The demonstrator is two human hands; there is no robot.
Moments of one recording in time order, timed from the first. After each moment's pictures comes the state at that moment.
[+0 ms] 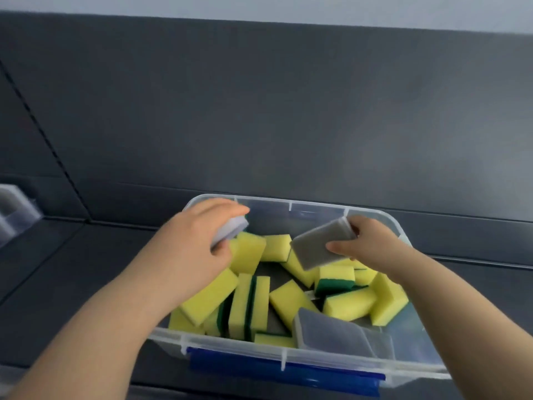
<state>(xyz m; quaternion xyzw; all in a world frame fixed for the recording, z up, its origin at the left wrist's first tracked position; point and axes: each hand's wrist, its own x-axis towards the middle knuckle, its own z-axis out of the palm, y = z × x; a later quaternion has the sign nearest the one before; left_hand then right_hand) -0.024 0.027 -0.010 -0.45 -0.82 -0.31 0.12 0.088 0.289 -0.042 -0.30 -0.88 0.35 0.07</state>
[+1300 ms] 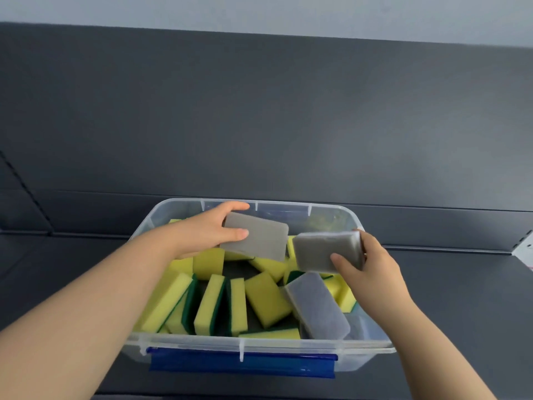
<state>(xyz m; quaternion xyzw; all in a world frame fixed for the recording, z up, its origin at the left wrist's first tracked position) -0.070 0.111 -0.047 -0.40 -0.76 -0.39 -0.34 0.172 0.276 -0.070 -0.34 -0.83 0.36 0.27</state>
